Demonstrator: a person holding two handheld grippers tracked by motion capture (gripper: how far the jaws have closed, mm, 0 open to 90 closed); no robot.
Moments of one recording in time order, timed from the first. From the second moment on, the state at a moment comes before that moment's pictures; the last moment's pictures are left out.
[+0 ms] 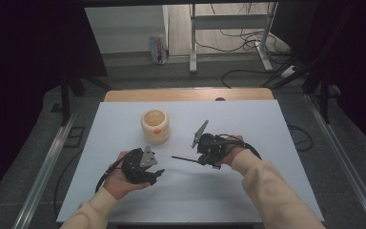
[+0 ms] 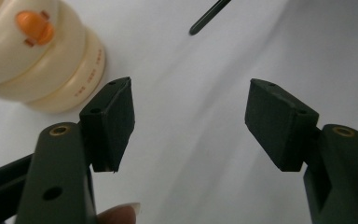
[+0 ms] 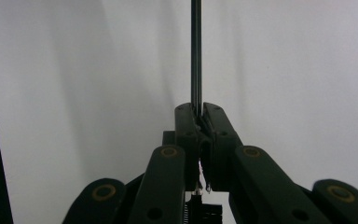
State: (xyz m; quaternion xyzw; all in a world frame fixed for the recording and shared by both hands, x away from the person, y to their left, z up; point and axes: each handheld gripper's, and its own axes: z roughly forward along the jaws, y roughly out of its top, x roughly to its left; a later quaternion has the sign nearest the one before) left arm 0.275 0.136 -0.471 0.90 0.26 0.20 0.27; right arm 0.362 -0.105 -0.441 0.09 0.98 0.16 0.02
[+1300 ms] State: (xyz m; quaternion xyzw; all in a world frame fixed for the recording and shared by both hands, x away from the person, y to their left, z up) left arm 0.290 0.068 -0.489 0.93 0.14 0.25 0.23; right arm 0.362 -0.094 -0.443 0.07 0.98 0.17 -0.02
